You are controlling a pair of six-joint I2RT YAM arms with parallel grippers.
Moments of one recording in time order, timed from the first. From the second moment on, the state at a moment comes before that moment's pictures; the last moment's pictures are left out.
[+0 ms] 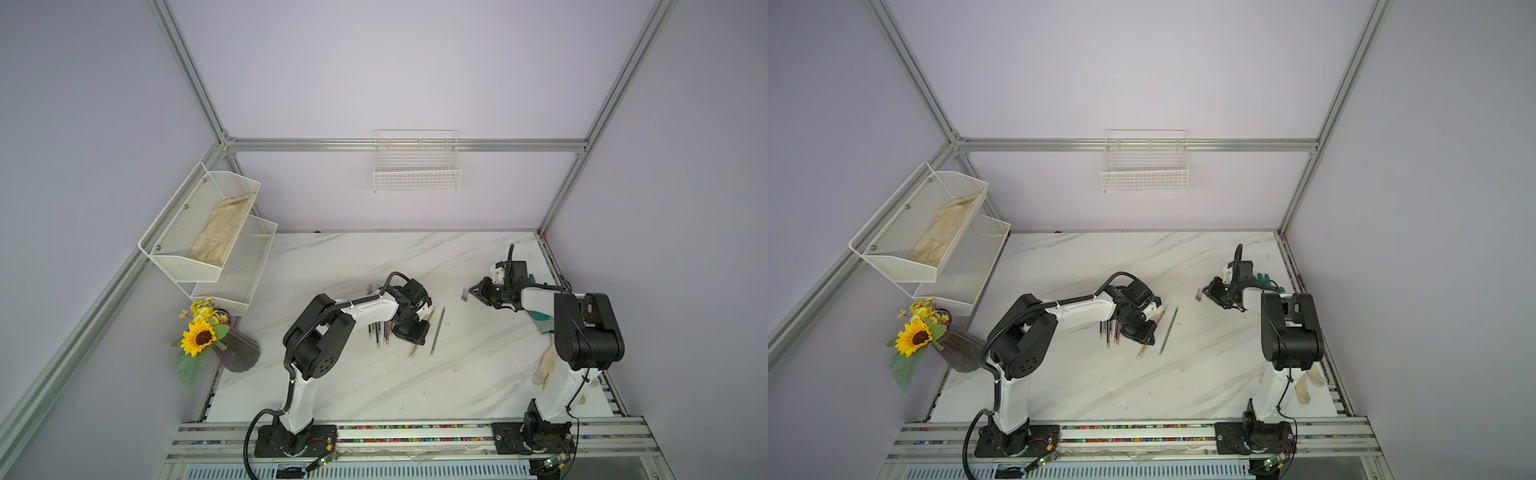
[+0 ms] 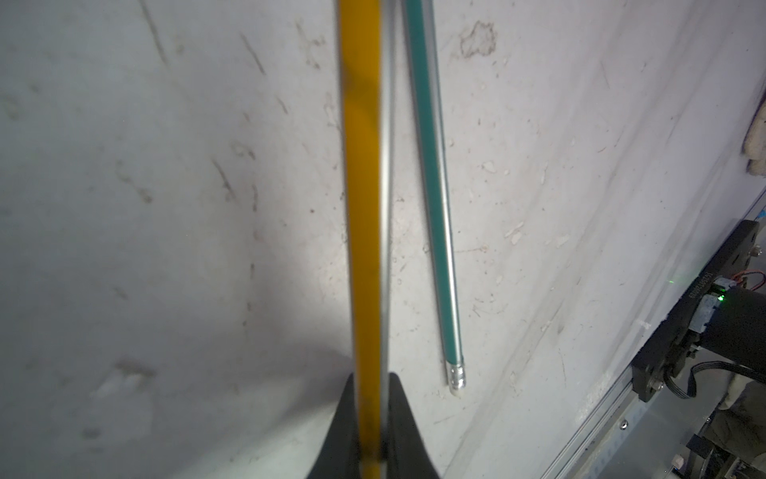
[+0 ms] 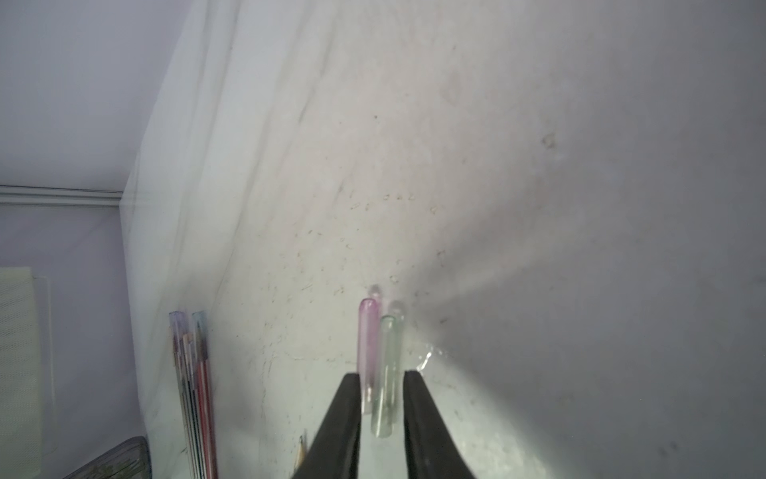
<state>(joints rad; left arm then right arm) -0.75 2.02 1.37 -0.65 0.40 -0.29 -0.03 1.82 0.97 -0.01 -0.50 0.57</state>
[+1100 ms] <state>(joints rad) -0.75 2.05 1.42 -0.63 0.41 -0.38 -0.03 1.17 0.73 -0.08 -0.60 0.62</state>
